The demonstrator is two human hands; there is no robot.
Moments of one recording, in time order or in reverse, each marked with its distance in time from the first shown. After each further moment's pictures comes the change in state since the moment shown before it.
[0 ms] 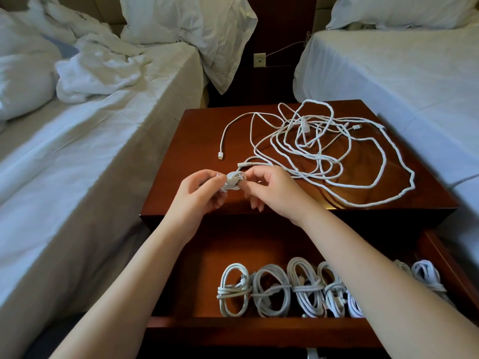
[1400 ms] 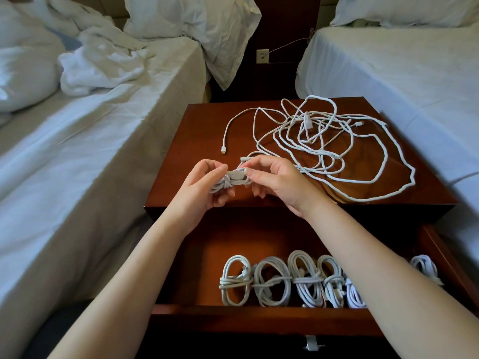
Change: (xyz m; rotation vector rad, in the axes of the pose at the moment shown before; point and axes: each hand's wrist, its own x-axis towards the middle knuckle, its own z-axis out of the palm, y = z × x) left_hand -0.001 0.003 -0.002 -0.089 -0.056 -0.068; right_hand 0.001 0.003 -0.005 0.279 -0.068 -0.011
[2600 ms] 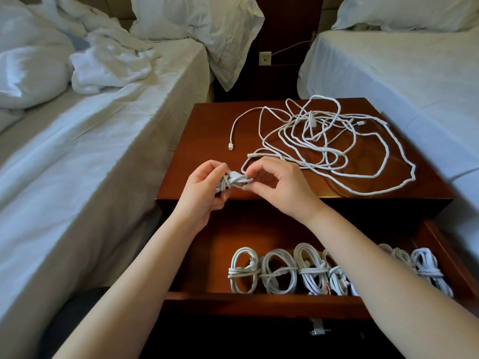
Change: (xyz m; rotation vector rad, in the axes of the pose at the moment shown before) left_hand -0.014 0.000 -0.002 -0.034 0.115 -0.024; right_hand -0.014 0.005 0.017 -0.501 0.135 -0.467
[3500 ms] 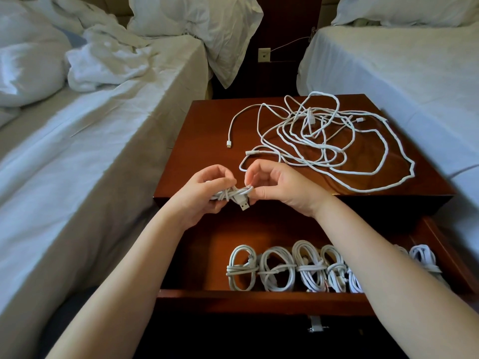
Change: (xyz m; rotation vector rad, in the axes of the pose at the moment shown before) left_hand 0.004 0.002 -0.014 0.164 -0.273 -0.110; right_hand 0.000 0.003 -0.015 0.502 -0.381 0.367
